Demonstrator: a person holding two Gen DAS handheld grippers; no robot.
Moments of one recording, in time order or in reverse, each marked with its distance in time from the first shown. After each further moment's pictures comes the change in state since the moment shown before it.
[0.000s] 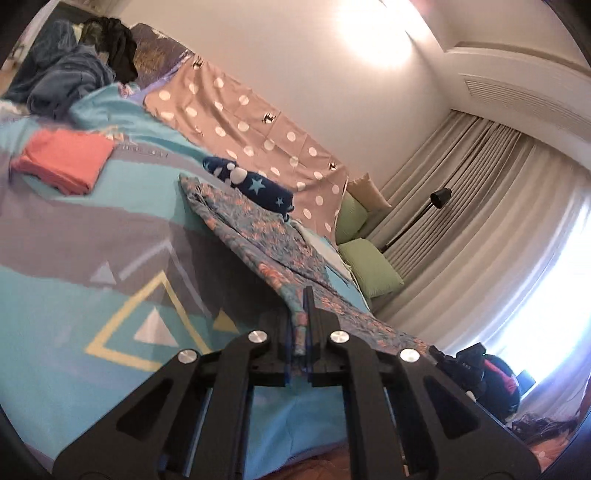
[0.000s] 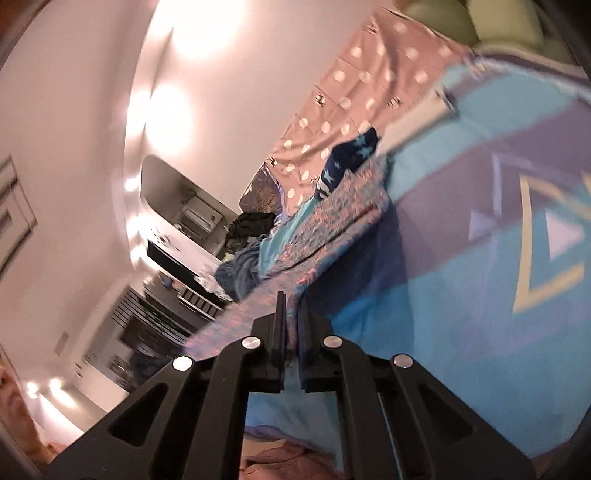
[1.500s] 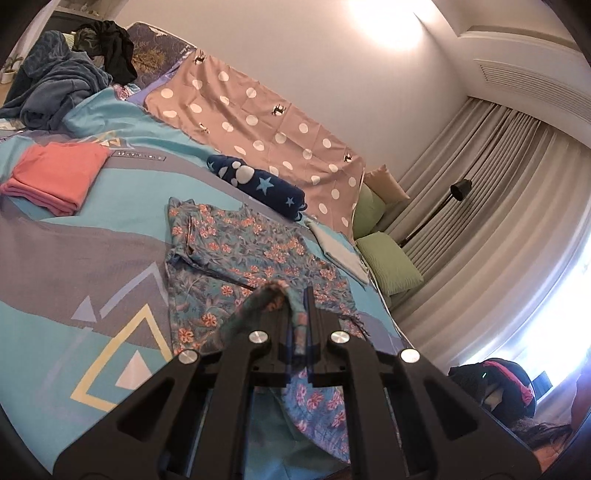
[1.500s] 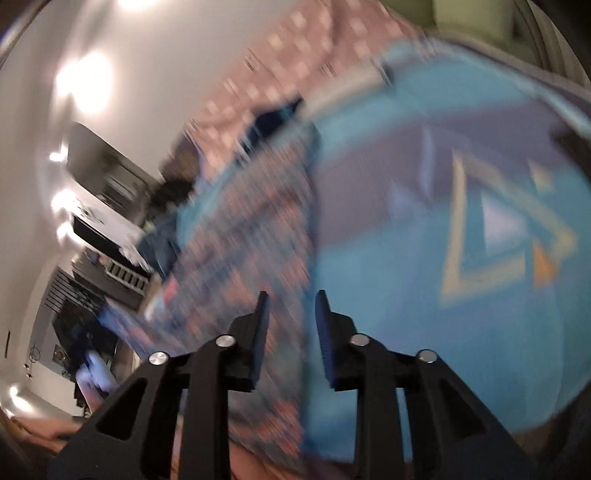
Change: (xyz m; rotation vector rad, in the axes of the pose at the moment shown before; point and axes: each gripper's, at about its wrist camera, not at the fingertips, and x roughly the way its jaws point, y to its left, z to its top) left arm 0.063 -0.014 0.043 0.023 0.061 0.071; right arm 0.024 -0.044 0.000 0.072 0.207 -0.329
